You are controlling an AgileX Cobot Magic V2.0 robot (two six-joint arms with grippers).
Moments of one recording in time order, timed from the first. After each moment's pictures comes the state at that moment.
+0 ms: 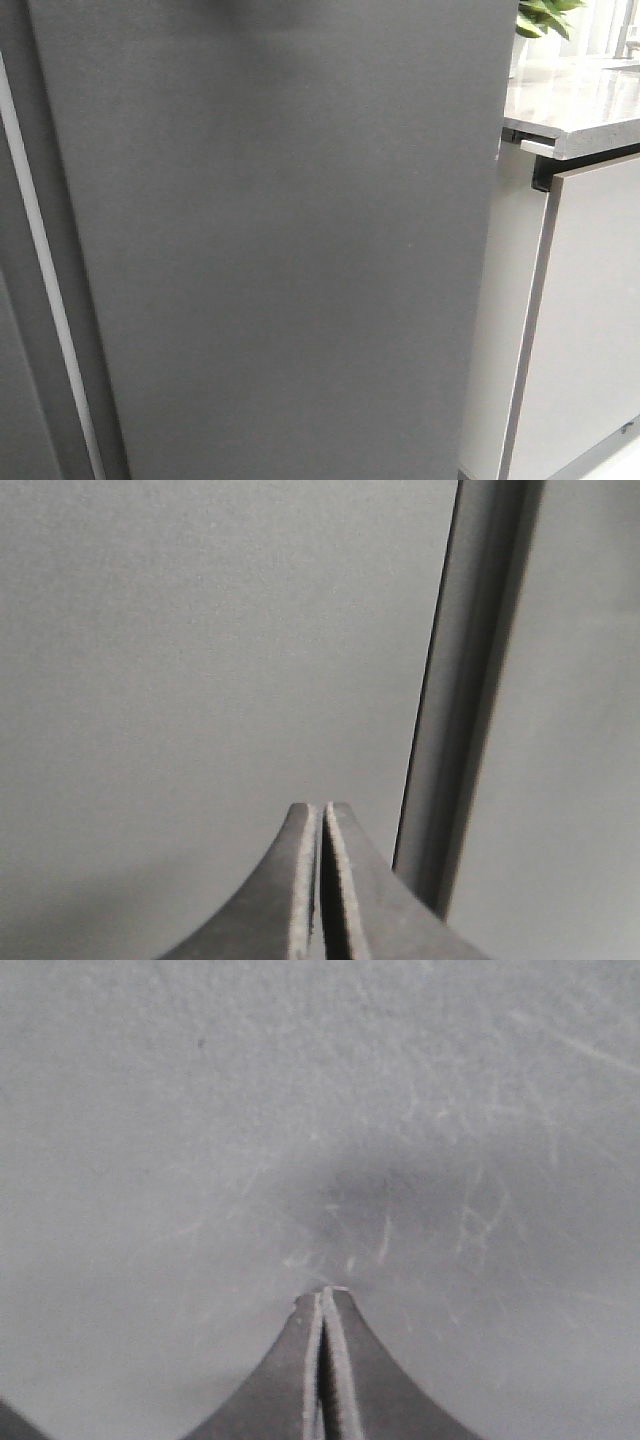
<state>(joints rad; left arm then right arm) -0.02 -0.01 0.00 0.04 0.07 -0.15 0.64 1.70 -1.43 0.25 -0.10 0.15</state>
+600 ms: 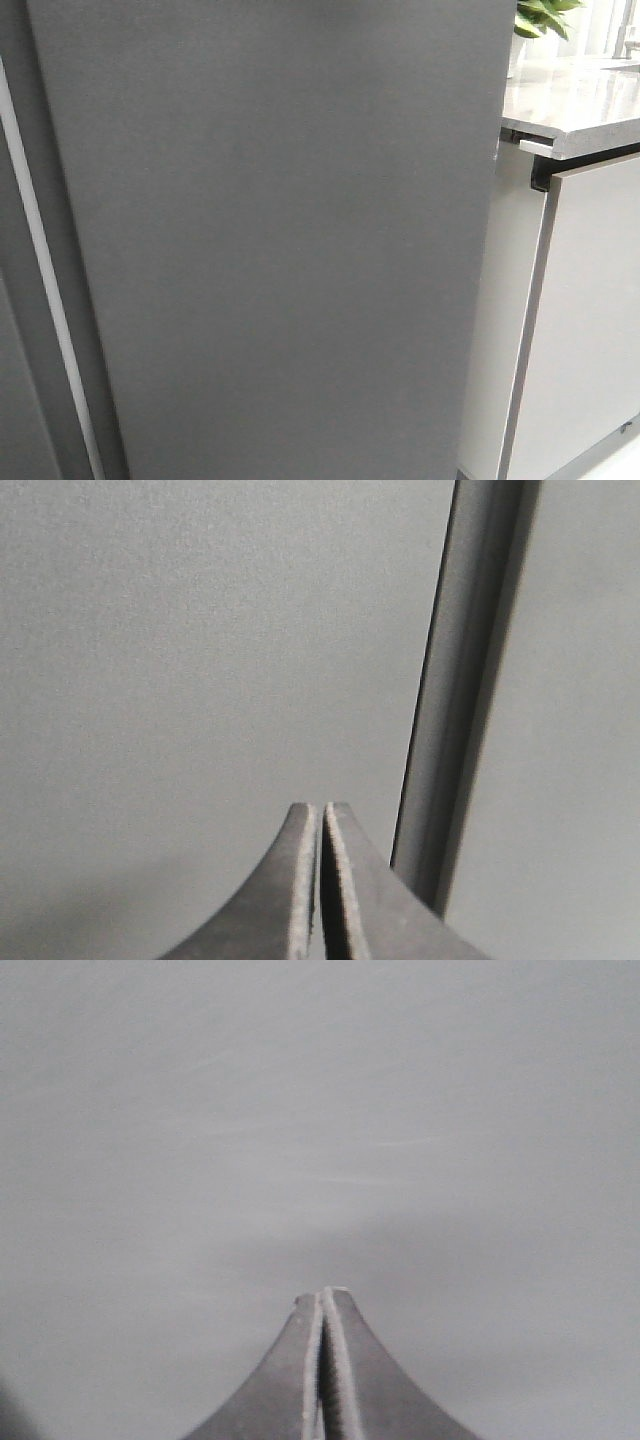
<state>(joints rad) -0.02 -0.01 0.00 0.04 0.07 -0.15 0.45 1.29 -1.23 0.21 0.08 -0.03</state>
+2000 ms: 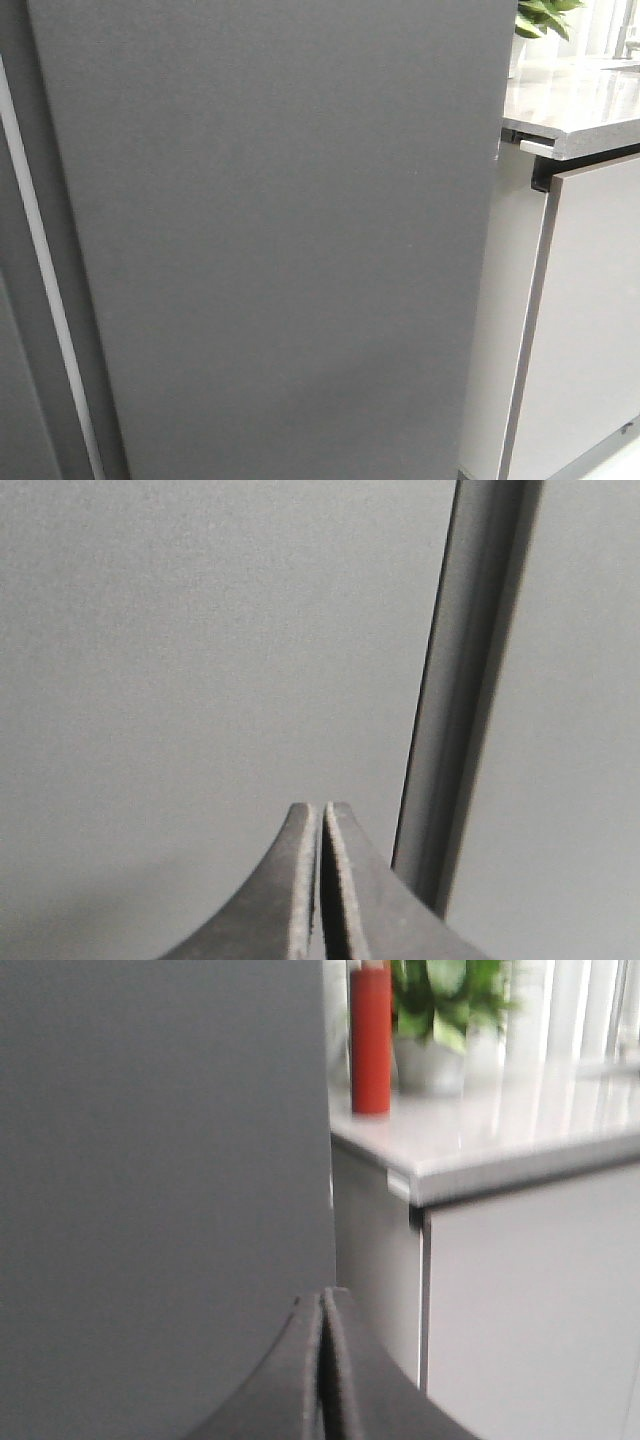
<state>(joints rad) -0.02 -0.01 0.00 0.04 0.07 -0.15 0.07 -0.01 0.01 0.04 0.01 -0.03</state>
